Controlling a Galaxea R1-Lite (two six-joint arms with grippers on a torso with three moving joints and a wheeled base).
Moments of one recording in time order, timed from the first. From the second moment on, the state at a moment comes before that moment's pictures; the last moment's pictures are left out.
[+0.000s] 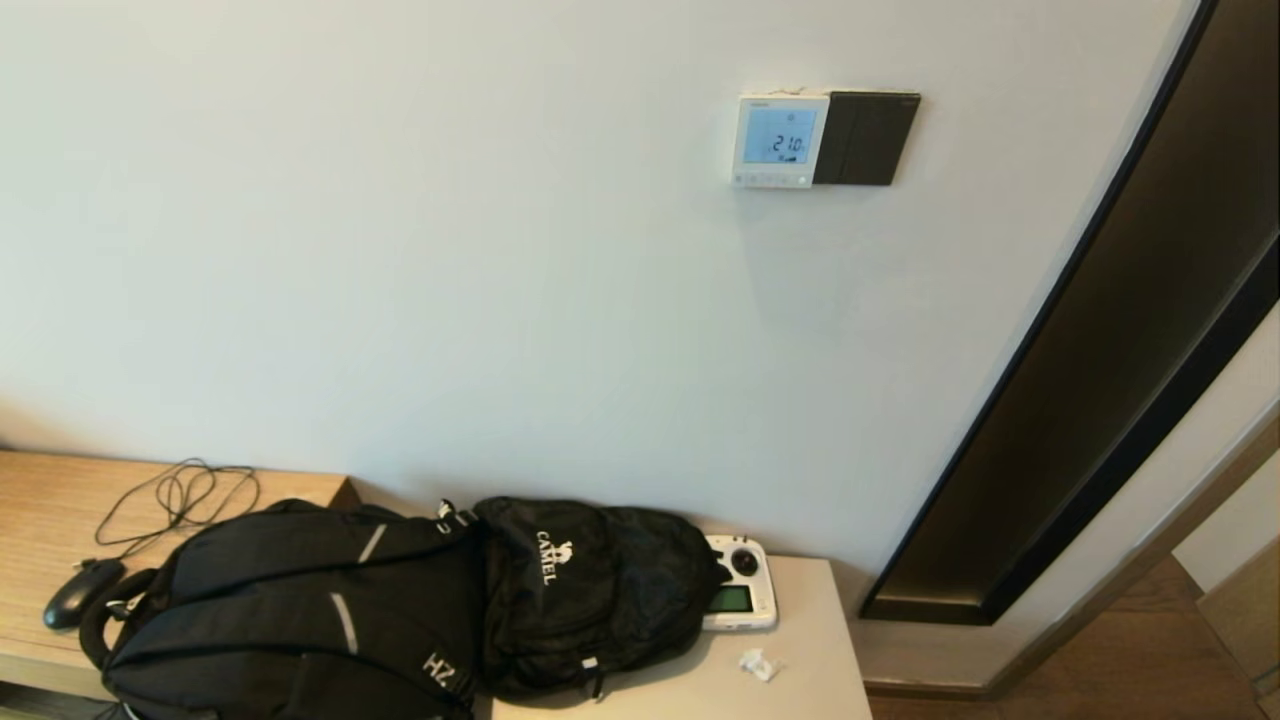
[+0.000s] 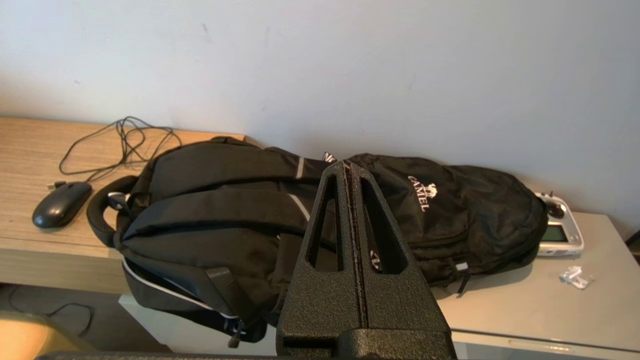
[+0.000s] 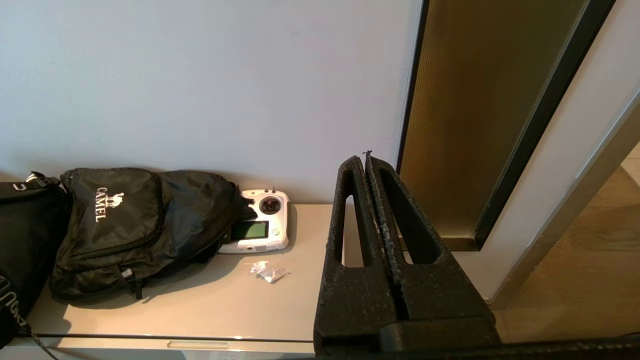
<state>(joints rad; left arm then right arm) 0.00 0.00 0.00 -0.01 0.00 0.00 -0.02 0.00 0.00 0.00 0.02 -0.03</state>
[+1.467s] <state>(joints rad) 0.00 0.00 0.00 -0.01 0.00 0.00 -0.02 0.00 0.00 0.00 0.02 -0.03</state>
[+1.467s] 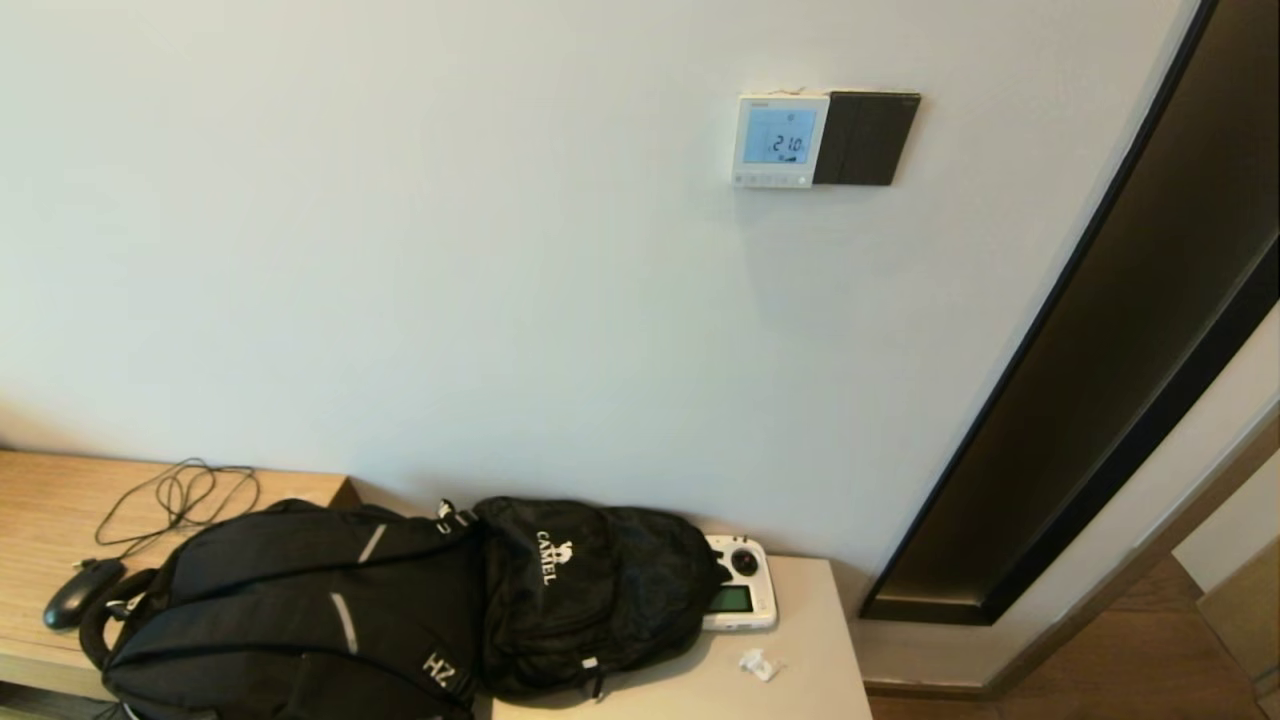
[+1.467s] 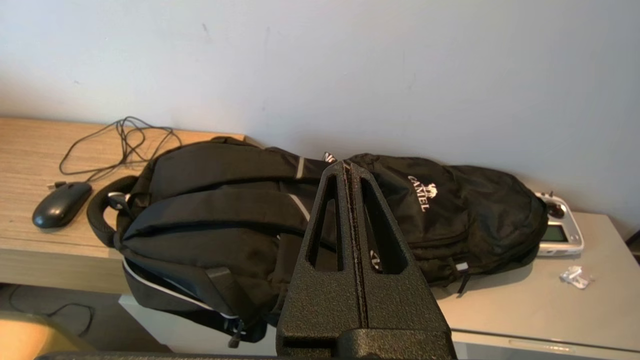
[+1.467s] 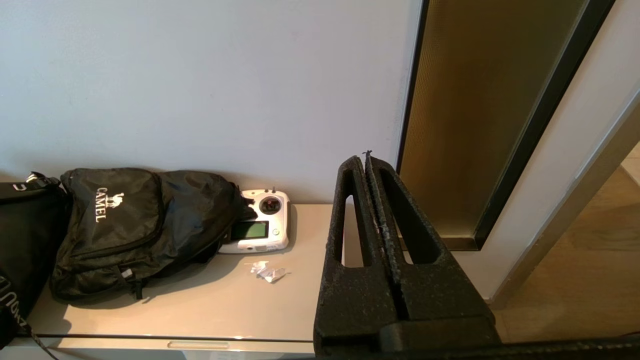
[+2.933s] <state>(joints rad) 0.00 0.00 0.00 -0.01 0.00 0.00 -0.11 0.28 -0.53 0.05 0.30 -0.04</state>
